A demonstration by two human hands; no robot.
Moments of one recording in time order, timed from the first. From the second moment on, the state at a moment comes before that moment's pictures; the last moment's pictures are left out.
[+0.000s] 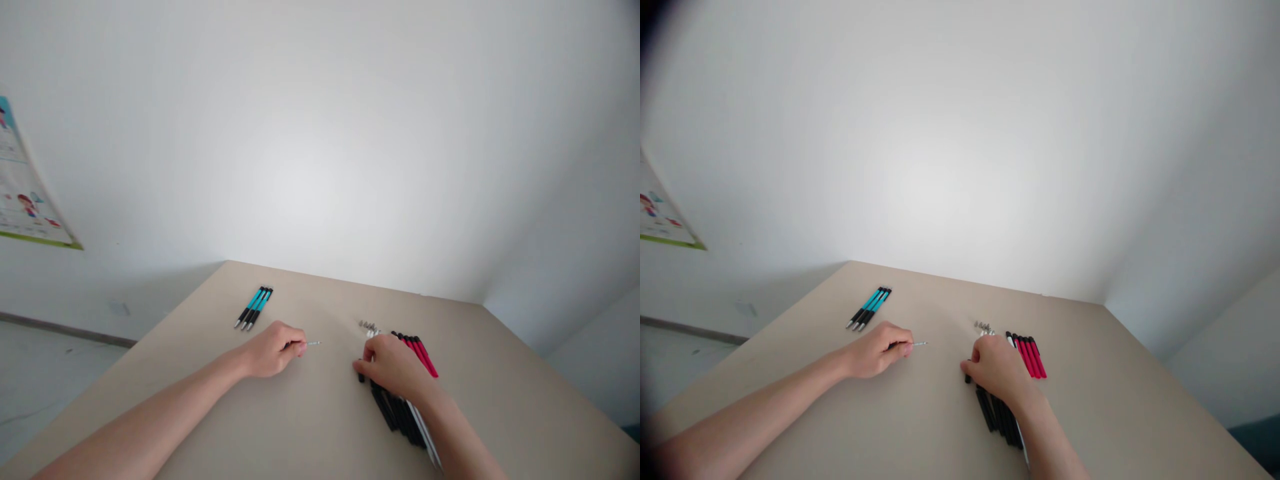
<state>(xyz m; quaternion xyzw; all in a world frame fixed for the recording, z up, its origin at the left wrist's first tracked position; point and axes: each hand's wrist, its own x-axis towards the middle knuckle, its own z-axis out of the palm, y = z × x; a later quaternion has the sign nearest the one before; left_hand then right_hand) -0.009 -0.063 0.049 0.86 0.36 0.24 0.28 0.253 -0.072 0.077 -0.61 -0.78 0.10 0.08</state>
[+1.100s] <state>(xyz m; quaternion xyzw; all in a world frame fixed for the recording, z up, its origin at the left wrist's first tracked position) -0.009 -0.062 0.047 0.87 0.35 0.23 0.27 0.254 -0.097 0.091 -0.53 -0.82 0.20 -0.01</state>
